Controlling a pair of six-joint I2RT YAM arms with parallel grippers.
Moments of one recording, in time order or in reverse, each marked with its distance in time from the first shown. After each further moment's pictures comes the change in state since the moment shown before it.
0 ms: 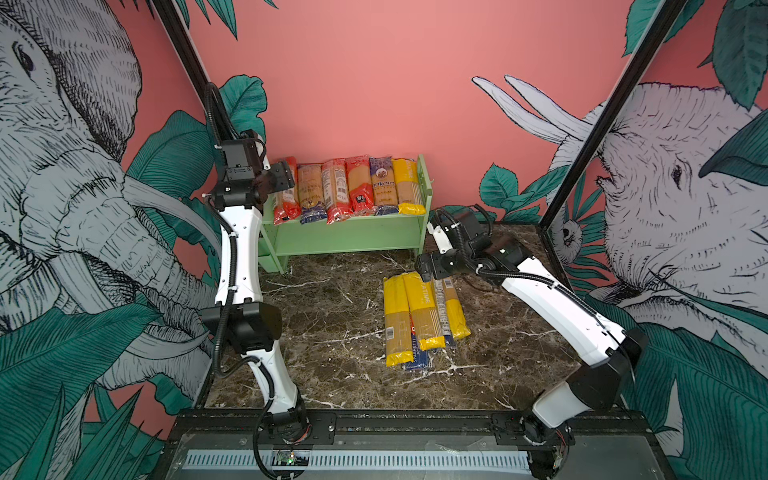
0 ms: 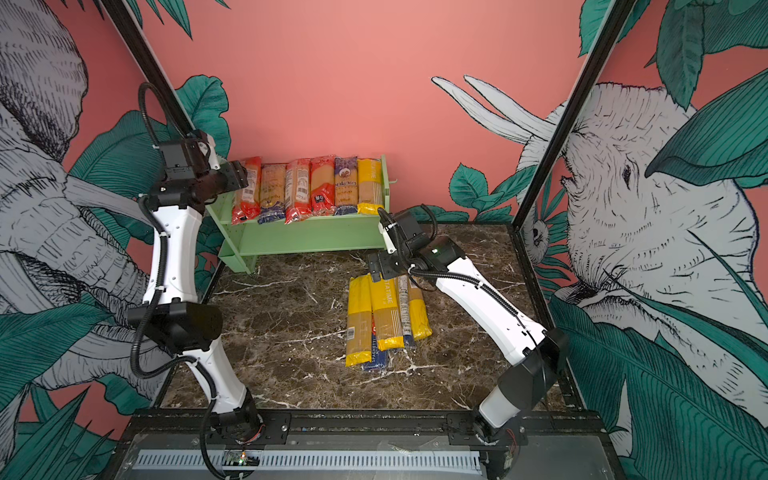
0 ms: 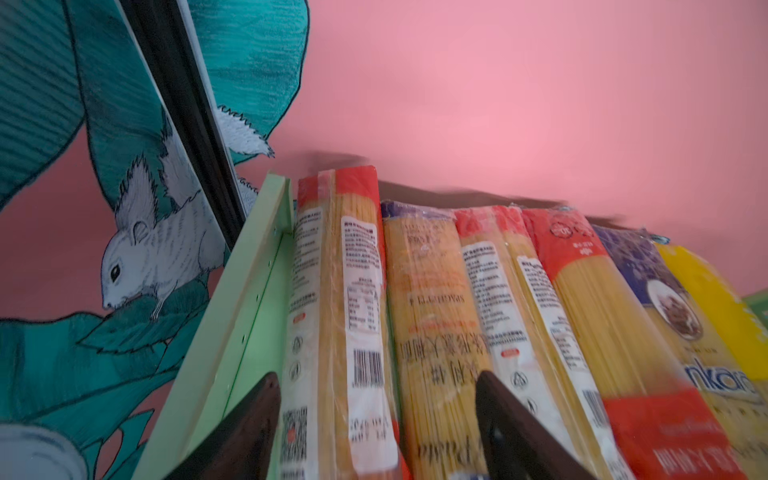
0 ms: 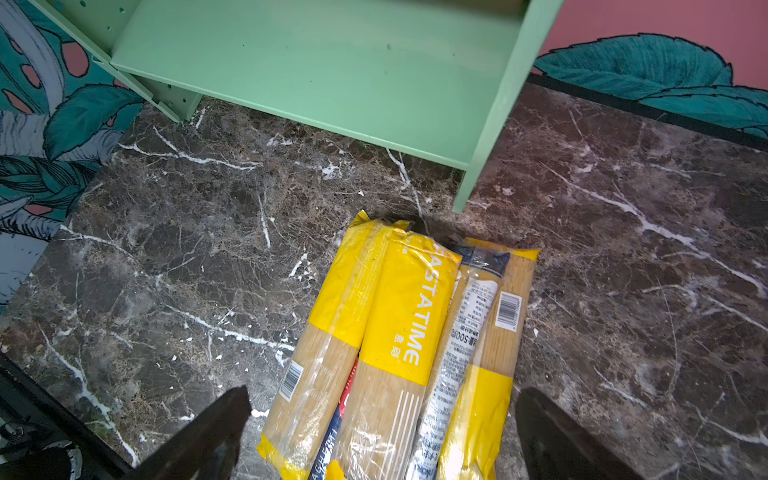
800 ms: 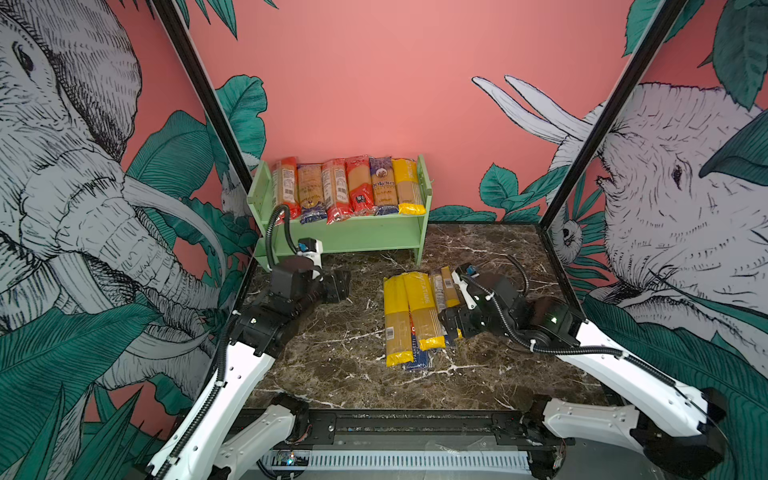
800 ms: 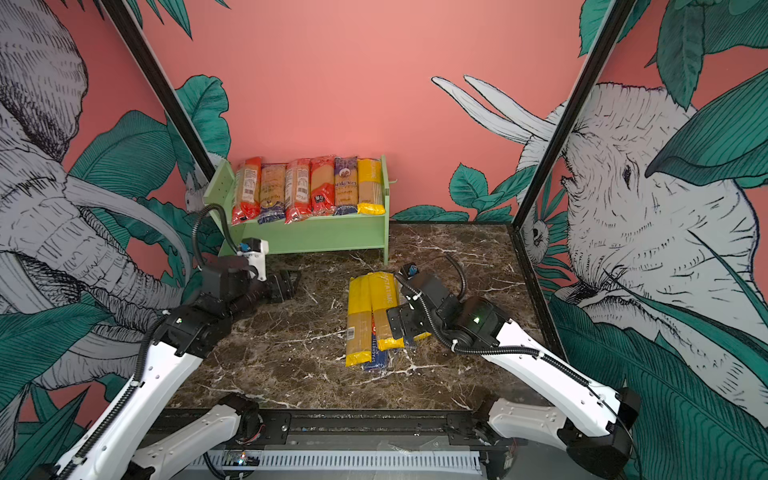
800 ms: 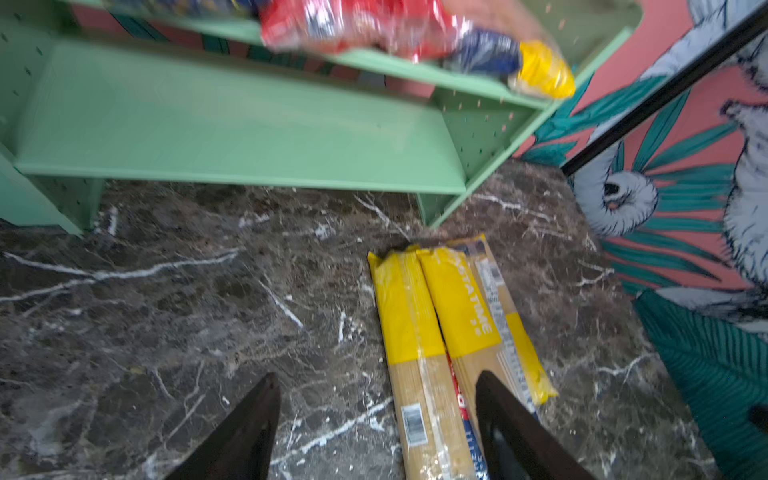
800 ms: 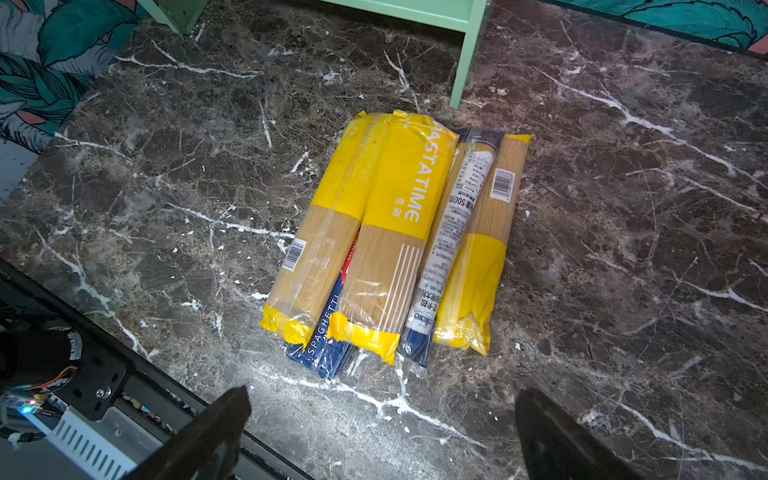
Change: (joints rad) left arm -0.555 -0.974 -1.275 0.165 -0.129 -0.288; right arm 0.253 -0.457 -0.431 -0.081 0.188 0.188
